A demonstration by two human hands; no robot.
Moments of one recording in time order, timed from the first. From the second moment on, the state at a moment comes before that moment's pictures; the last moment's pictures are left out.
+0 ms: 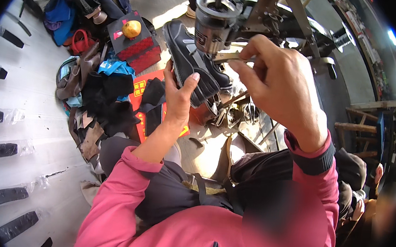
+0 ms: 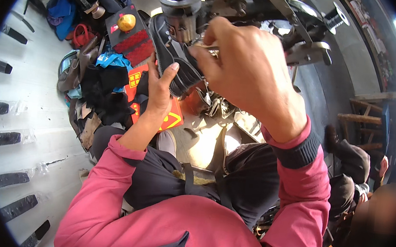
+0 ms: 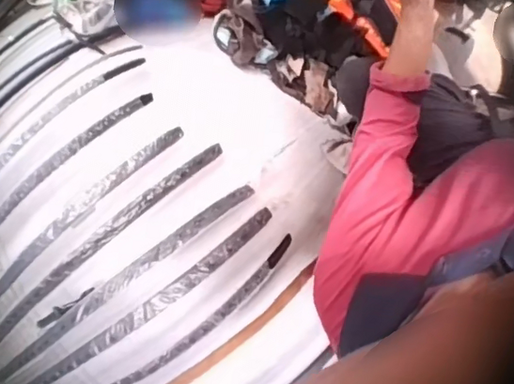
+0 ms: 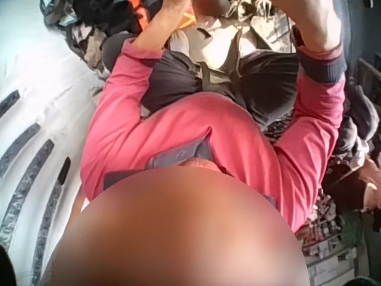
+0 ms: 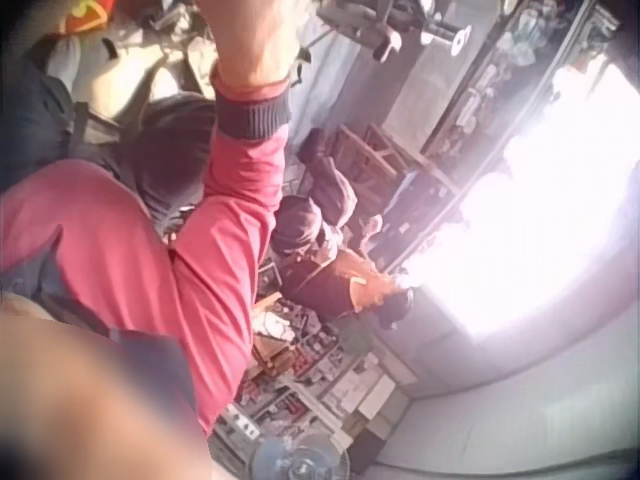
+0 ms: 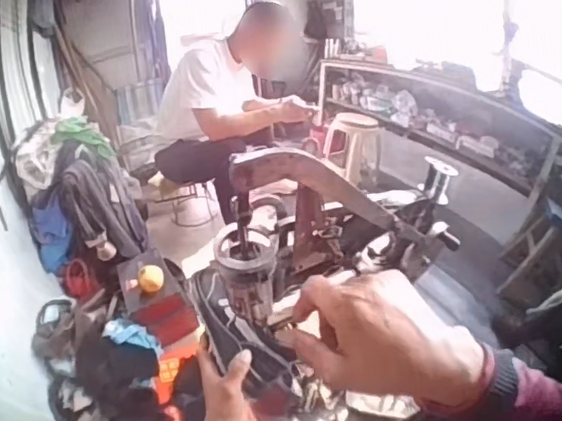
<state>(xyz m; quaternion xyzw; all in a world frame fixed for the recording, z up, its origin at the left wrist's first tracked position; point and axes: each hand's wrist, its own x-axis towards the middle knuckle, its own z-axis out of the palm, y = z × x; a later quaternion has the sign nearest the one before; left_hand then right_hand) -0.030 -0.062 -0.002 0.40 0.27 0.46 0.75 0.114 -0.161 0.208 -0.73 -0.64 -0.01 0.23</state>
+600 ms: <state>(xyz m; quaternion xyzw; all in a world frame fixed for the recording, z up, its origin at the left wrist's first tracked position) -0.030 -0.052 0.006 0.32 0.28 0.42 0.80 0.259 -0.301 -0.298 -0.94 -0.25 0.12 0.21</state>
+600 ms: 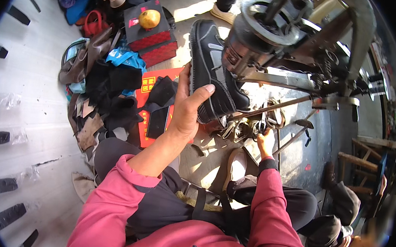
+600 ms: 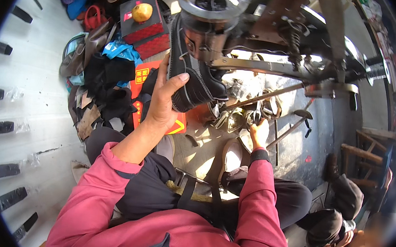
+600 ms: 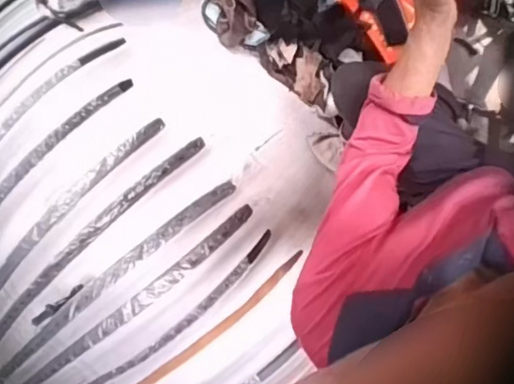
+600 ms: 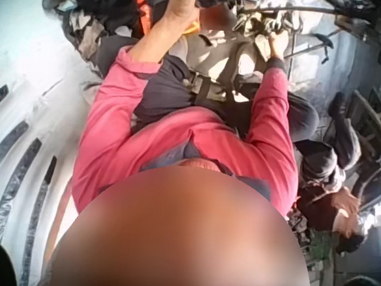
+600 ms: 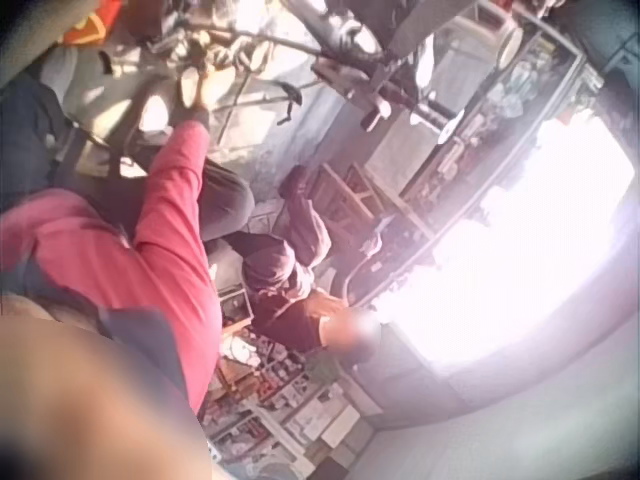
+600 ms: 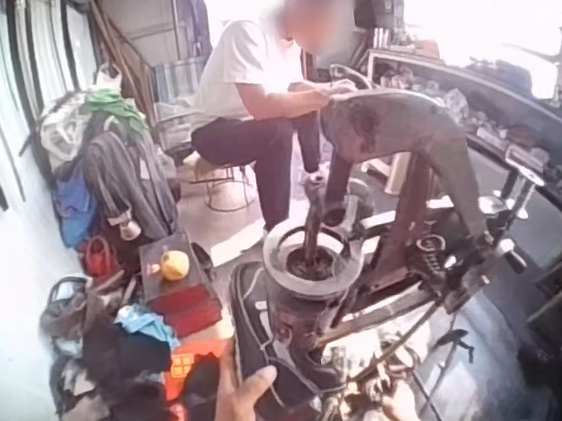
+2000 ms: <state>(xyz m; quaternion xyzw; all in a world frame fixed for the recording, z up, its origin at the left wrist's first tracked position) -0.050 -0.041 -0.021 0.48 0.31 0.50 0.65 0.047 -0.194 0.012 -0.21 -0.01 0.74 0.63</state>
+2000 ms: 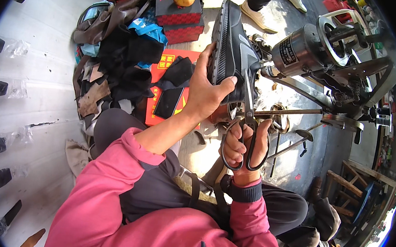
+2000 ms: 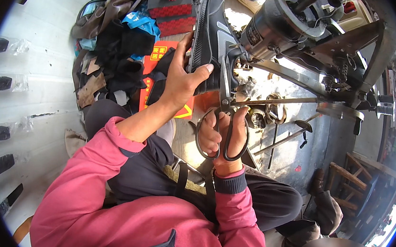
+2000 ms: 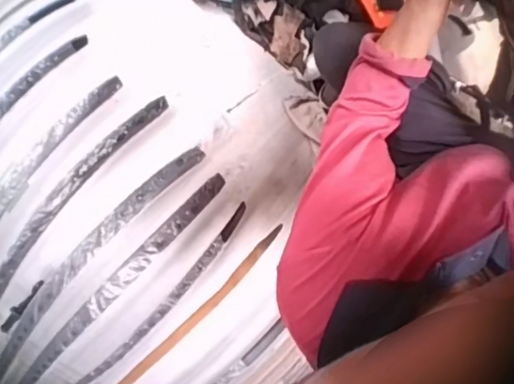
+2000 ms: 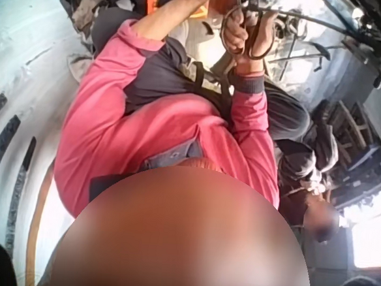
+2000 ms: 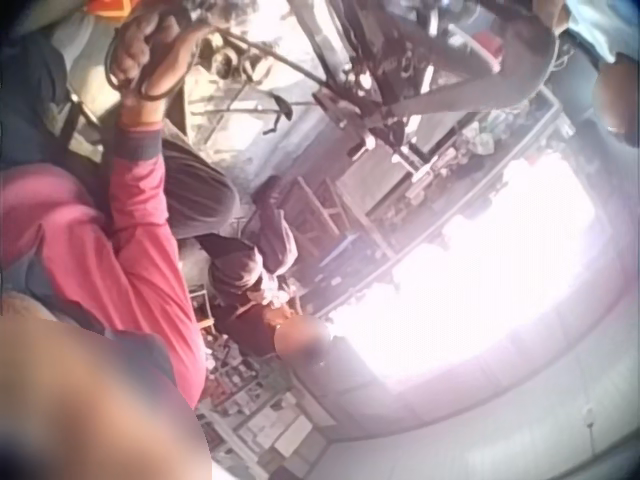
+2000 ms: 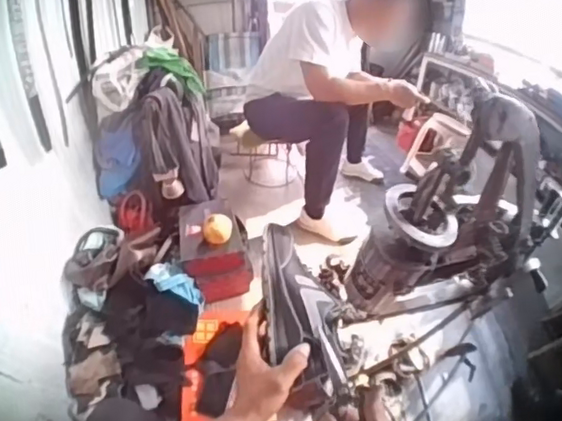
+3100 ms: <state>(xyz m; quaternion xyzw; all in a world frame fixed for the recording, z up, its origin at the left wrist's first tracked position) -0.072 -0.006 0.005 0.38 0.20 0.38 0.82 0.148 -0.177 0.071 -0.44 -0.23 0.78 0.39</state>
